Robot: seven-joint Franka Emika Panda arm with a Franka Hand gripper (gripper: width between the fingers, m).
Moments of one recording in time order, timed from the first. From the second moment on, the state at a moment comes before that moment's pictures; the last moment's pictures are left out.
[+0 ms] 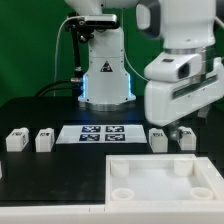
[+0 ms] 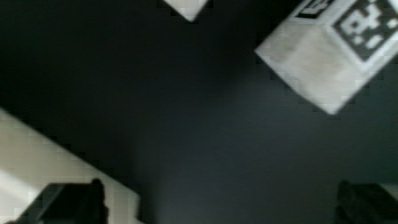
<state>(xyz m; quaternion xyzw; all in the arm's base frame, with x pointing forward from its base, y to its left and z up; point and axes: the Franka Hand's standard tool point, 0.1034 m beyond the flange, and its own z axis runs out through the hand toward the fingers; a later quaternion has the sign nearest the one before) 0.444 0.142 0.050 -0.96 -0.28 0.00 0.05</state>
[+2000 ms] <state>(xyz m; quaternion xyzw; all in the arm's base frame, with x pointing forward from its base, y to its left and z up) 0.402 0.174 0.026 -0.92 -0.05 0.38 0.05</state>
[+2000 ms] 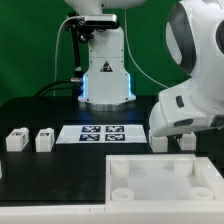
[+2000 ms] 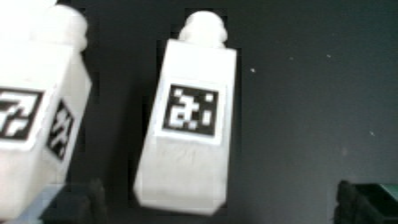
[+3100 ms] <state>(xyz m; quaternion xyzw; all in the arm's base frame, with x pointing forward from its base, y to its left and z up) 0.390 0.166 0.009 -0.92 -0.05 0.38 0.05</state>
